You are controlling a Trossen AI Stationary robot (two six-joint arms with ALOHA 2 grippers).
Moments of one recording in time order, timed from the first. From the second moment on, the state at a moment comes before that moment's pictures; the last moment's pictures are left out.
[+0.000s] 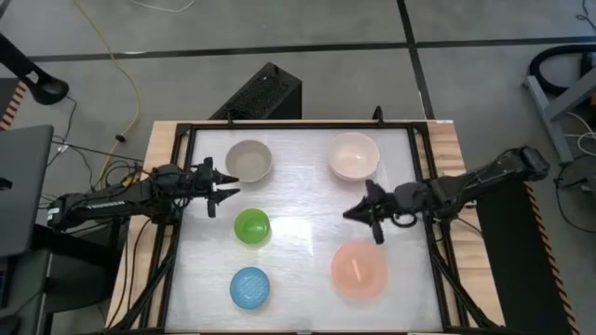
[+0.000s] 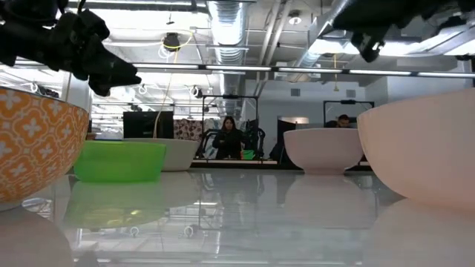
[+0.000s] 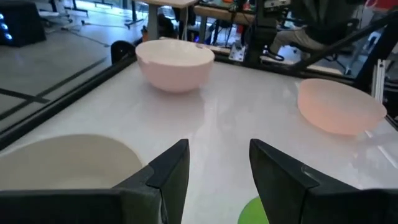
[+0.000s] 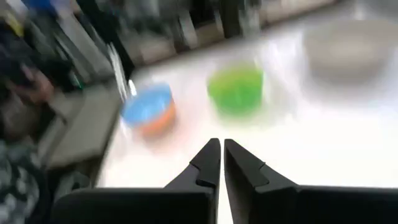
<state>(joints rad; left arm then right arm) 0.25 0.35 0.19 0.04 0.05 -0.13 0.29 0.93 0.63 -0.05 0.19 0.44</state>
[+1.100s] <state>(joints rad) 0.25 0.35 0.19 0.13 0.04 -0.09 0.50 1.62 1.29 -1.22 0.20 0.80</state>
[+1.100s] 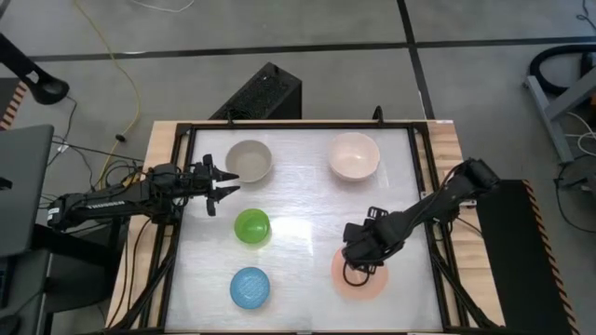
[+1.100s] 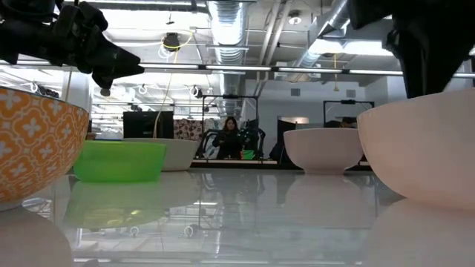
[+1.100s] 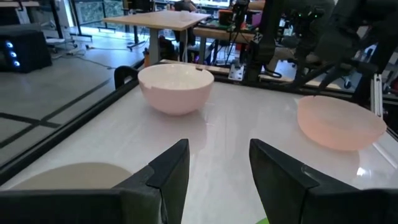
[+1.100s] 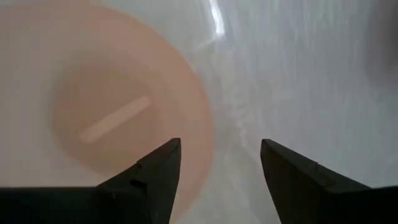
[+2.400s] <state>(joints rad) 0.25 0.35 0.19 0.12 0.02 -0.12 0.23 1.26 1.02 -0.89 -0.03 0.57</state>
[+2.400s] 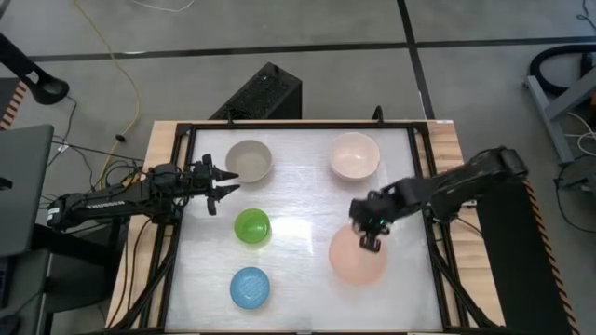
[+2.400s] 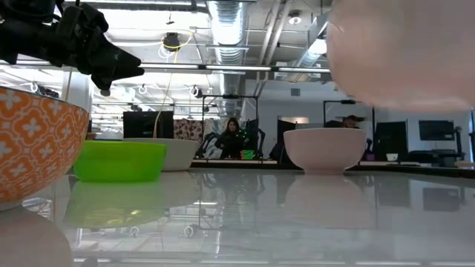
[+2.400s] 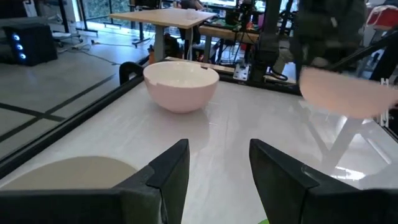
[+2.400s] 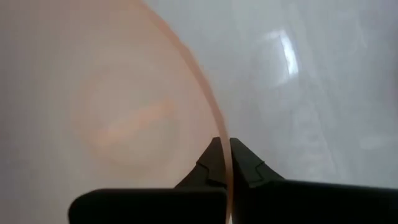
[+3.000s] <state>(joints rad) 0.25 0.35 0.19 0.15 0.02 -0.26 -0.55 1.12 1.12 -0.90 0.00 0.33</state>
